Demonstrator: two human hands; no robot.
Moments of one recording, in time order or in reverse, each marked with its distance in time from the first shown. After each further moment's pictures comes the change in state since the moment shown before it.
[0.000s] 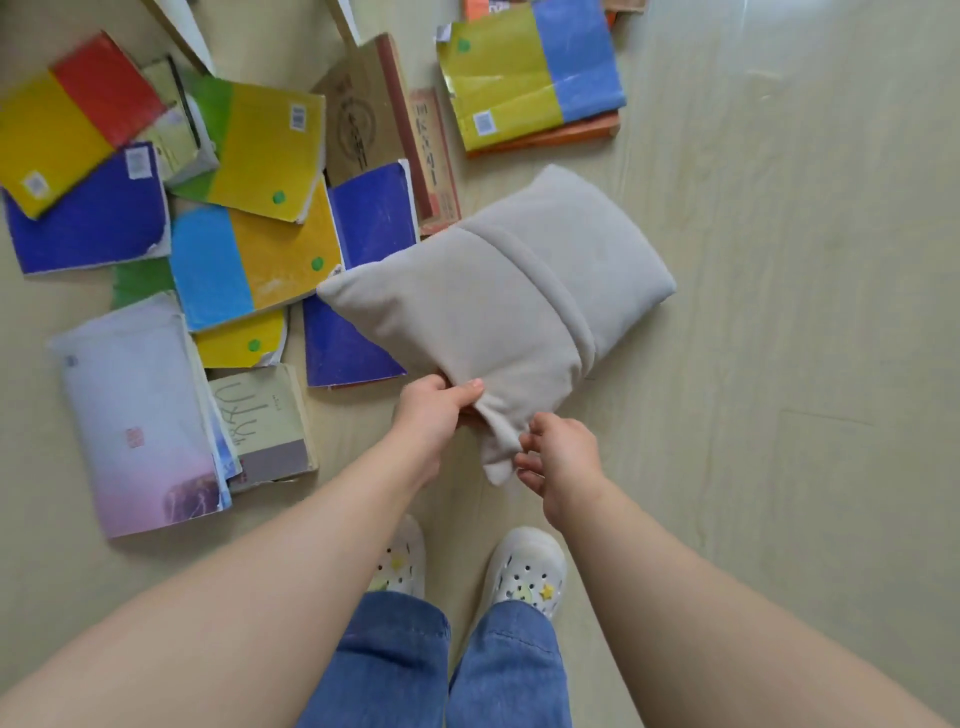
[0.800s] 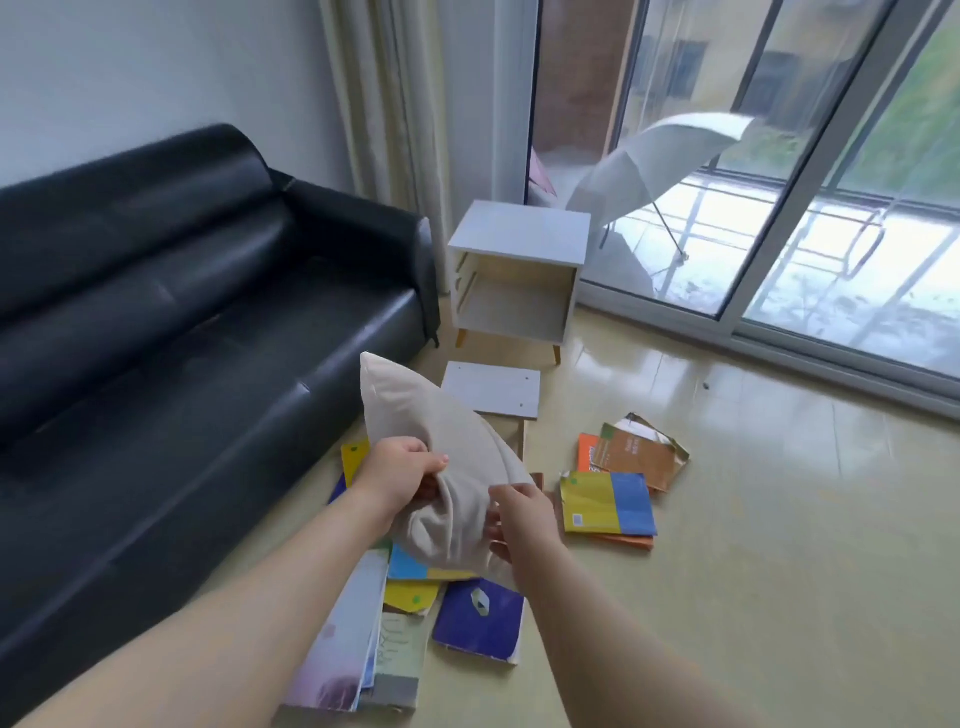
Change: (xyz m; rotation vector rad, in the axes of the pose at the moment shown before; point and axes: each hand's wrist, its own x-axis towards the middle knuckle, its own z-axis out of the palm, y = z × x) left_hand -0.459 0.242 -0.209 -0.030 0.248 0.550; right_hand -0.490 -0.096 0.036 -0.244 -0.388 -0.677
